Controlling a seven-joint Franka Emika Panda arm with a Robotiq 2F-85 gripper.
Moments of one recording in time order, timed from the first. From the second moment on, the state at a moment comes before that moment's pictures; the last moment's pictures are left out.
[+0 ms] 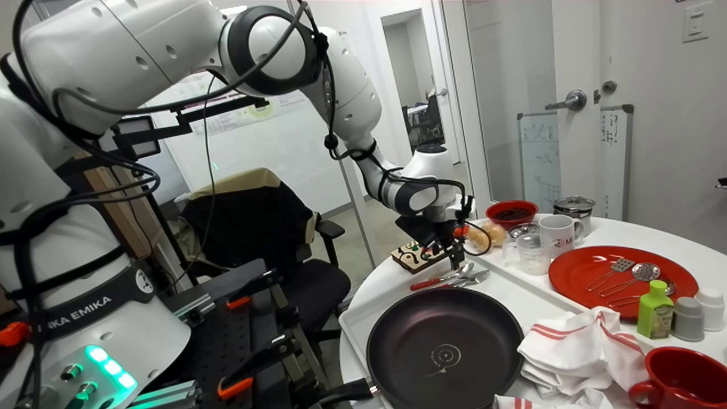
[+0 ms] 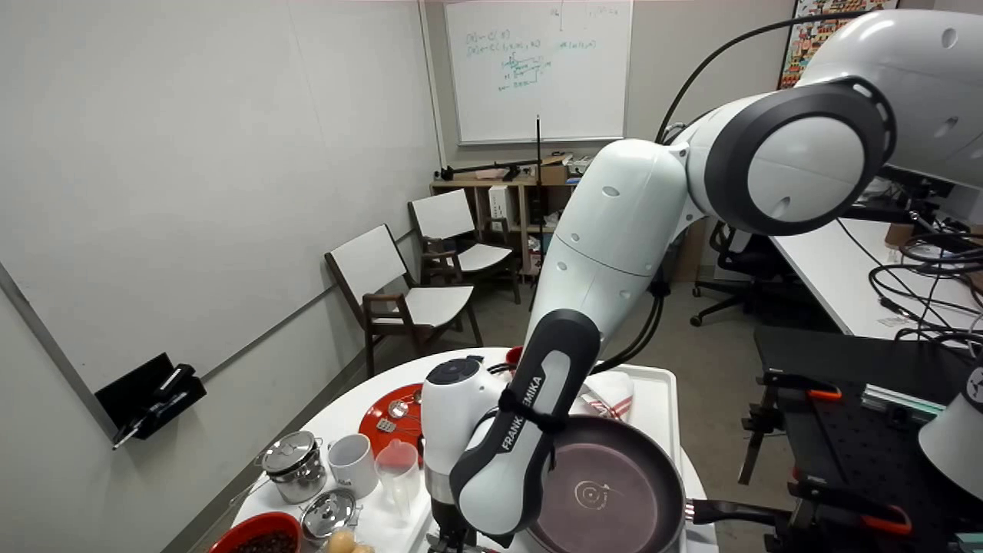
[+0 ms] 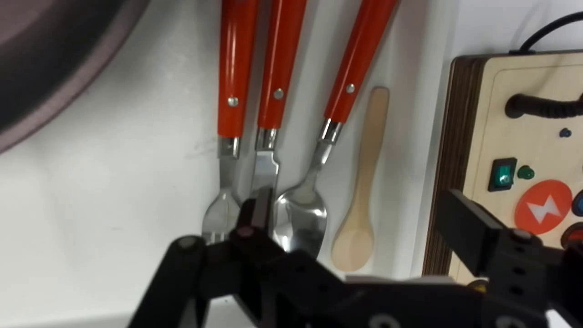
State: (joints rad) arm 0.11 1.26 0.13 -1.48 0.08 2.80 0.05
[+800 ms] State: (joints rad) arm 0.09 1.28 0.17 -1.52 0.09 2.76 0.05
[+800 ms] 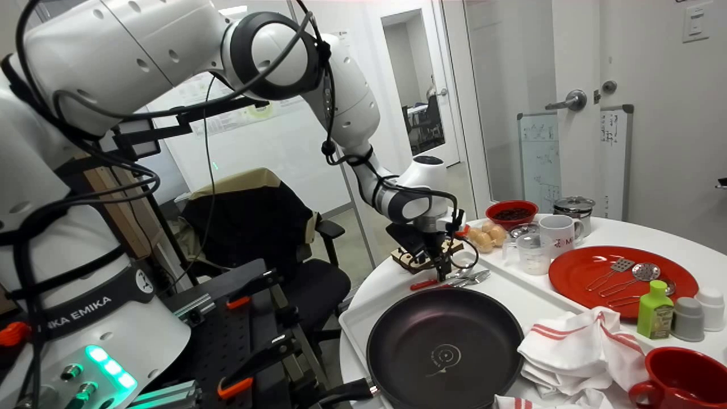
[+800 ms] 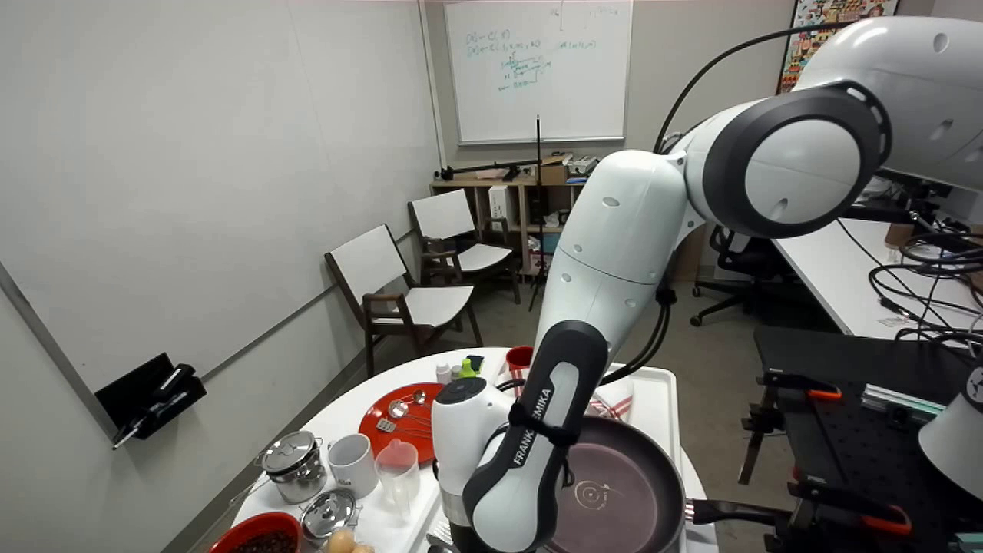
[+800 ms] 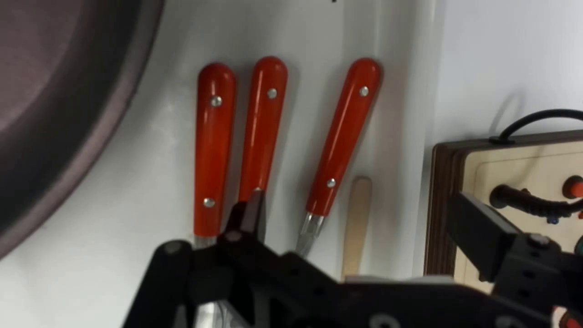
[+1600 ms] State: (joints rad) arm 0.07 1.29 0.17 -1.52 0.09 2.76 0.05
